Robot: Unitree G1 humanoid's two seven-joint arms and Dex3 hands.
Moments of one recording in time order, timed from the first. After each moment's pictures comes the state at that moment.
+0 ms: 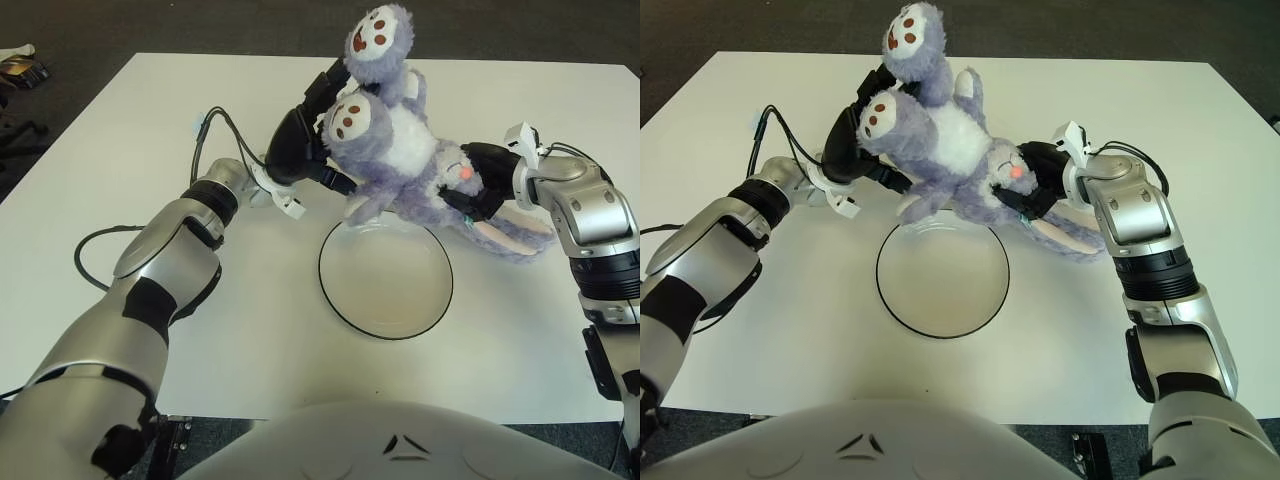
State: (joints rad) left arm -1.03 0.33 -0.78 1.10 1.18 -0.97 1.52; right arm -0.56 -0.62 0.14 -0.07 0.13 0.80 0.80
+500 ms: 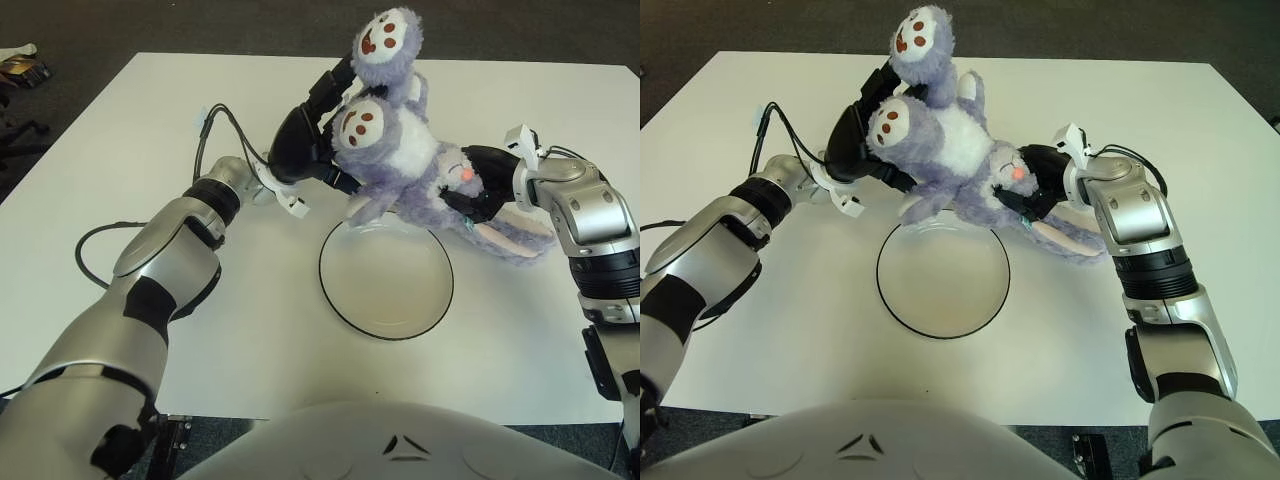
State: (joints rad) left arm -1.05 0.34 -0.81 1.07 1.18 -0.98 1.49; right arm -0.56 -0.62 0.14 -0.03 0.14 0.78 0.83
